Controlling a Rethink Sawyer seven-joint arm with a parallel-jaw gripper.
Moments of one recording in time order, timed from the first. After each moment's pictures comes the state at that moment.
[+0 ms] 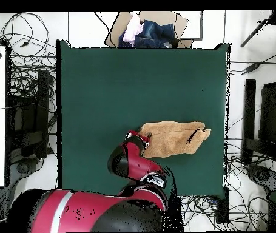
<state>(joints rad) 0.00 -0.32 -0.22 1.94 0.22 -0.45 1.87</state>
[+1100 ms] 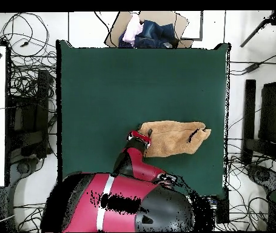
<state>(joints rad) -0.14 -0.26 -0.12 1.98 0.10 -0.77 1.90</state>
